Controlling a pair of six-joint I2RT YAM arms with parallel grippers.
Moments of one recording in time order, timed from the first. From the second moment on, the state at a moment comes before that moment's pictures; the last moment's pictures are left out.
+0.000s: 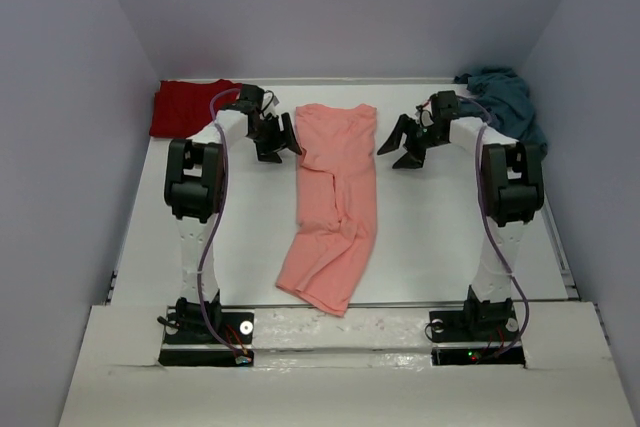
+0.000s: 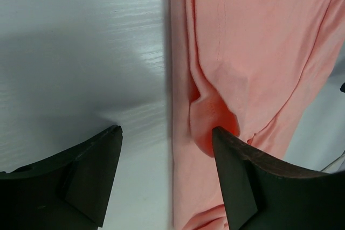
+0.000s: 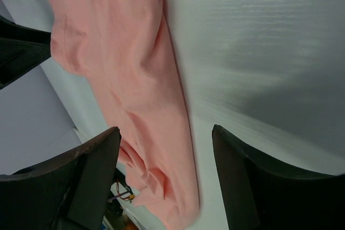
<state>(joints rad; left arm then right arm) -0.19 2.20 1.69 -0.60 0.45 -0.42 0.09 2.08 1.52 -0.52 -0.68 0.56</state>
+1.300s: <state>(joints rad) -0.25 2.37 1.91 -0.53 0.53 -0.48 0.17 2.31 1.77 -0.54 -0.67 0.58</state>
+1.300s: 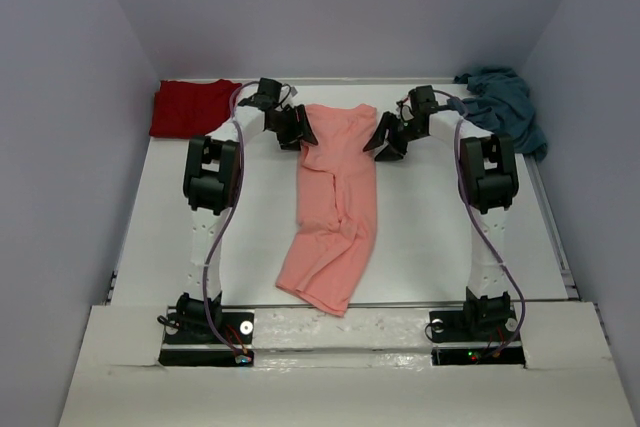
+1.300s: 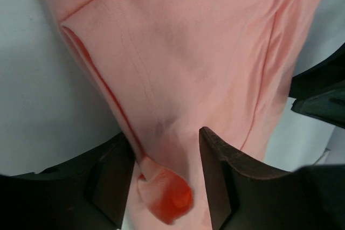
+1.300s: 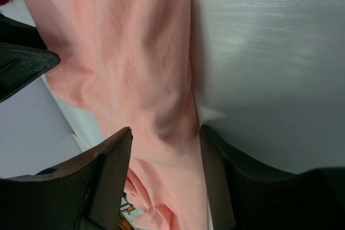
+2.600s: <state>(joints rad) -0.22 2.58 2.23 -0.62 0.56 -0.52 0.18 2.58 2.20 -0.66 -0.64 0.61</state>
